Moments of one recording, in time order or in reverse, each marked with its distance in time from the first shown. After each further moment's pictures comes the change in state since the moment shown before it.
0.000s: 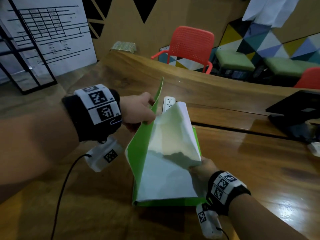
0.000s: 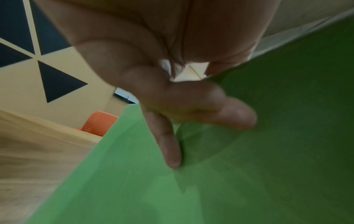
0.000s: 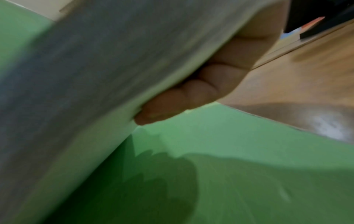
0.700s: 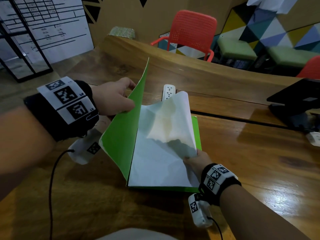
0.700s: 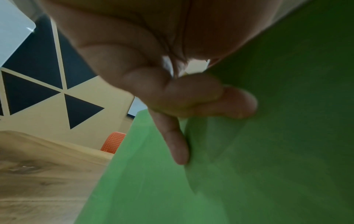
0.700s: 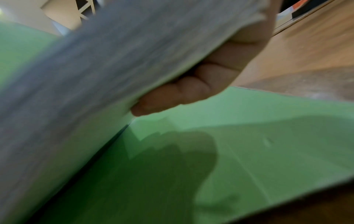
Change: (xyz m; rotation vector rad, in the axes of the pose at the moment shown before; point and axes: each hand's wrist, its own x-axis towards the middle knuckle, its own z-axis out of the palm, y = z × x) left_hand -0.013 -0.039 -0.009 0.061 0.135 0.036; right_hand 0.000 0.019 0.027 0.229 0.031 0.004
